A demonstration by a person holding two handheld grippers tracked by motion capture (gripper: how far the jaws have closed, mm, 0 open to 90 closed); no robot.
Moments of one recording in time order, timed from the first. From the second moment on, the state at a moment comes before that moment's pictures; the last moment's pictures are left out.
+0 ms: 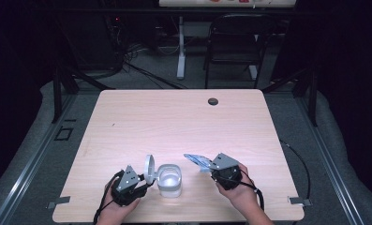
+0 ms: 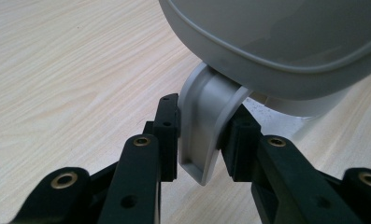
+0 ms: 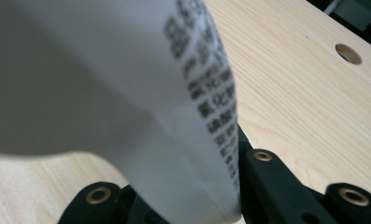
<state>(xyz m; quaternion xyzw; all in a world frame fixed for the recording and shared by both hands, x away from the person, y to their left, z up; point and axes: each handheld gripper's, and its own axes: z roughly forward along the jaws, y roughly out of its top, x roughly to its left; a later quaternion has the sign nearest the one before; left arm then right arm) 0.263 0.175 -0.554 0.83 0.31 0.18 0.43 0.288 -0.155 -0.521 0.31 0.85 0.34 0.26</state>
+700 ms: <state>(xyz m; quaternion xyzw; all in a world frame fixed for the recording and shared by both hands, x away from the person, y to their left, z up) 0.263 0.176 -0.553 0.83 0.31 0.18 0.43 0.302 -0.171 -0.540 0.38 0.80 0.40 0.23</state>
